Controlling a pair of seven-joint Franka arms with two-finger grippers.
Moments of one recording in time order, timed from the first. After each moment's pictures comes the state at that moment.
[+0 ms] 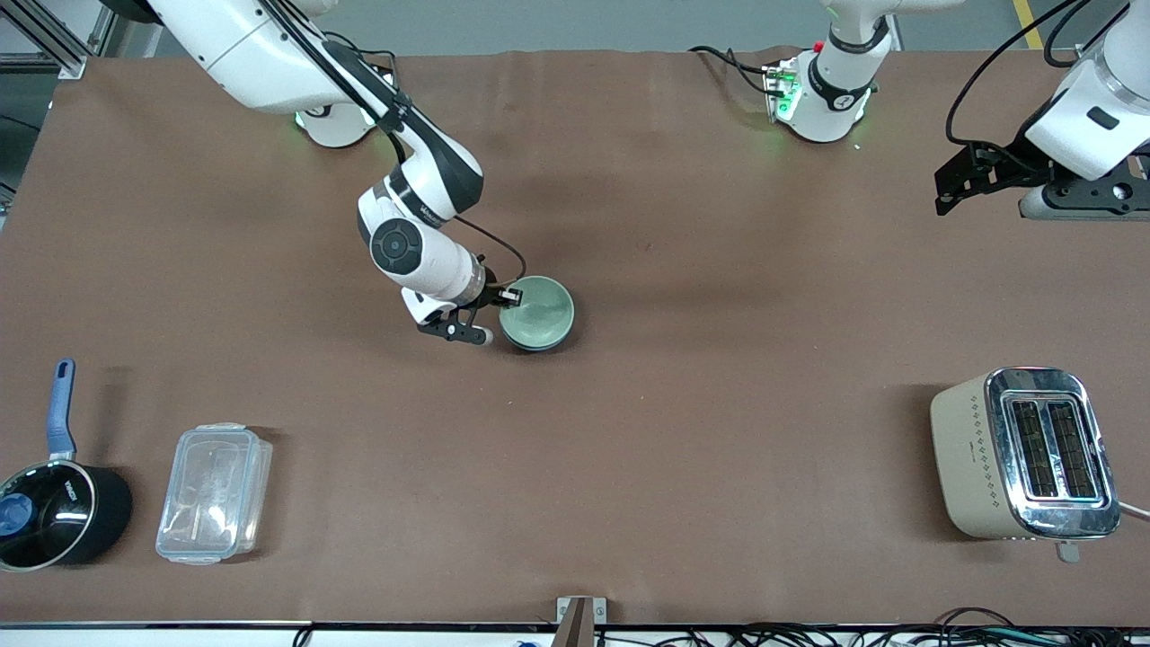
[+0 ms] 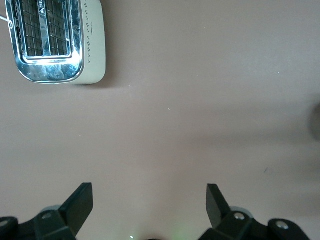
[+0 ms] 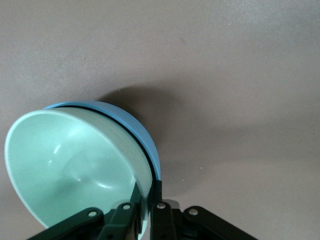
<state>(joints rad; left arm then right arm) -0.03 -0.10 -0.12 -1.67 0.01 1.56 -0.08 0.11 0.51 0.52 -2.00 0.07 2.44 0.78</state>
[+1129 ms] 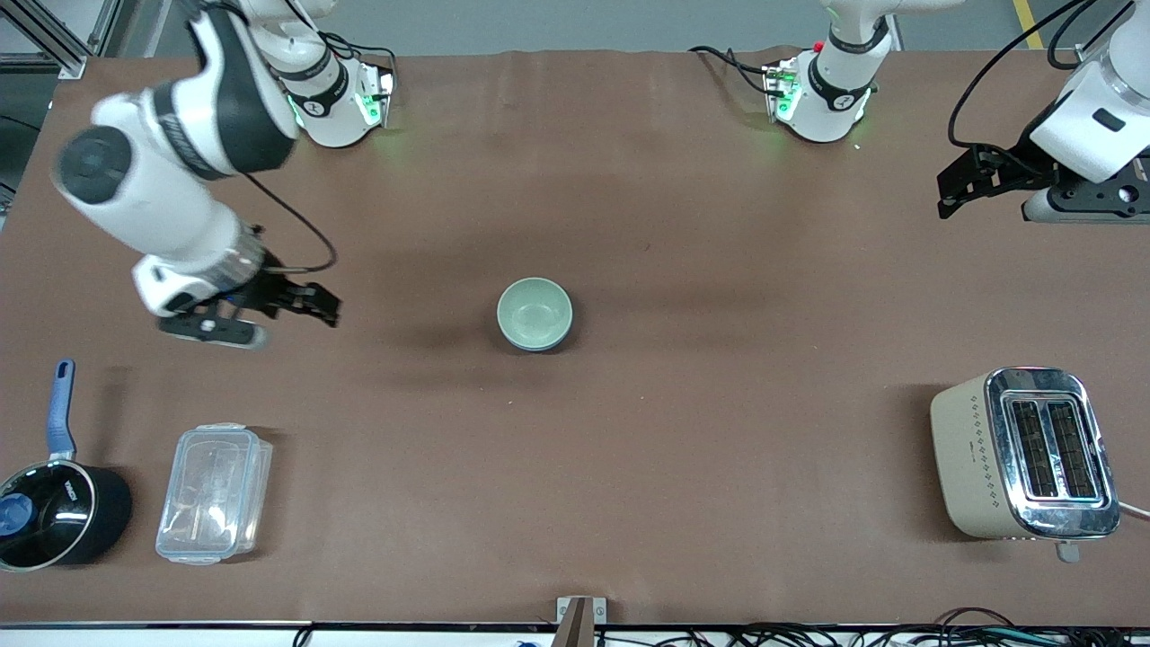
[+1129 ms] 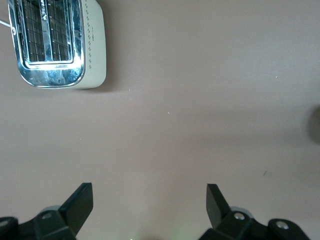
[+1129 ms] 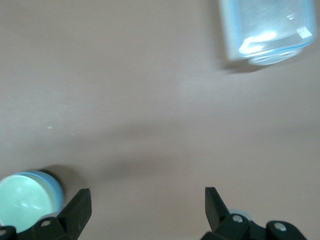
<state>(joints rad) -0.03 -0.09 -0.12 -1.64 0.01 1.56 -0.08 0.02 0.04 0.15 -1.93 0.03 2.02 0.31</state>
